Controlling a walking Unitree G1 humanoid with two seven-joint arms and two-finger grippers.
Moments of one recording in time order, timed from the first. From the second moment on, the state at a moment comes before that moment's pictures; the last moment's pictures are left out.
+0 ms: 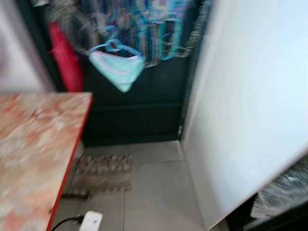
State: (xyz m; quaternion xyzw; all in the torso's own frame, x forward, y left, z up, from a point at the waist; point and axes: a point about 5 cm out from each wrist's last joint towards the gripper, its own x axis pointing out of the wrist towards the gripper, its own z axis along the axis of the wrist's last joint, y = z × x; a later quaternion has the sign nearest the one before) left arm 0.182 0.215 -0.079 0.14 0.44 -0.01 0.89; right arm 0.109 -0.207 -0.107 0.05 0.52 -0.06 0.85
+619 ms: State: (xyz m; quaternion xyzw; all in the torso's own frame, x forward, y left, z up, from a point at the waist) left arm 0.192 0.221 -0.072 0.17 0.43 -0.03 0.89; right arm 0.106 -0.211 -0.108 0.03 0.53 -0.06 0.84
